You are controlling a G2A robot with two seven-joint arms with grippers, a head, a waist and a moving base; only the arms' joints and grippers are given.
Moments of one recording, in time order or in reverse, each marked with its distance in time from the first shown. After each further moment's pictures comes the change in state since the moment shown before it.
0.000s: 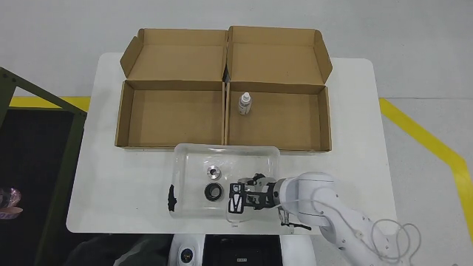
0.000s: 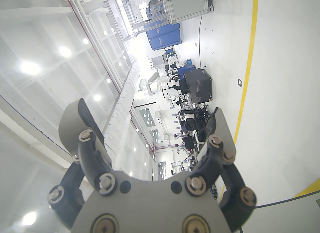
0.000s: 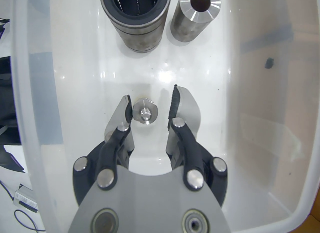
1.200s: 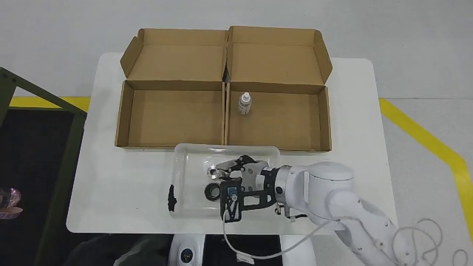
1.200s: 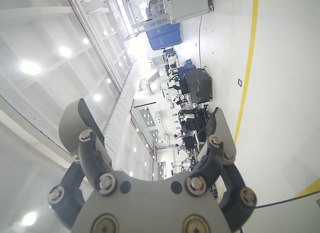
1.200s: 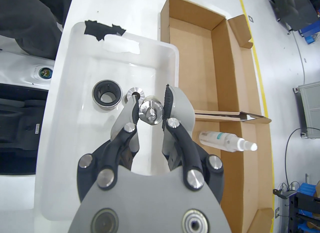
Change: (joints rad) left arm 0.000 0.000 0.000 0.000 0.000 0.000 0.000; right arm 0.111 0.015 0.029 -0.201 -0.123 -0.034 -0.313
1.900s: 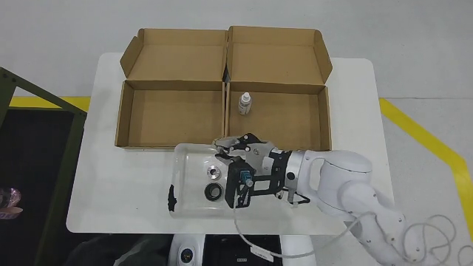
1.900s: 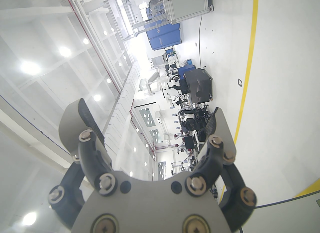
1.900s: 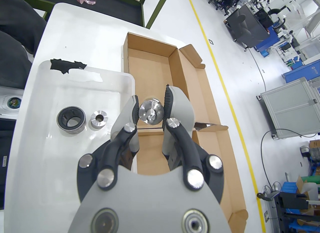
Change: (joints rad) left arm 0.000 0.000 0.000 0.000 0.000 0.000 0.000; right arm 0.034 0.002 0.082 -0.015 -0.028 0.067 -0.166
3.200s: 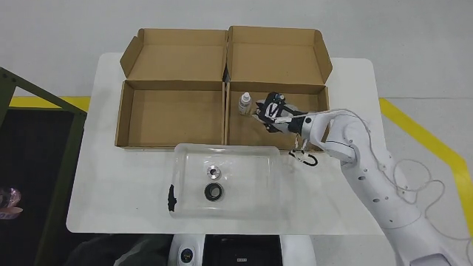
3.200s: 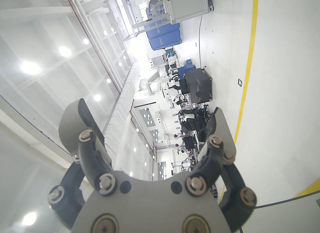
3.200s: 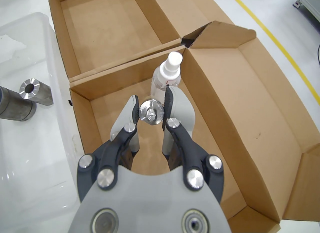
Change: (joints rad) left arm 0.000 0.000 0.000 0.000 0.000 0.000 0.000; right arm 0.176 -0.020 0.050 0.564 0.307 0.084 0.068
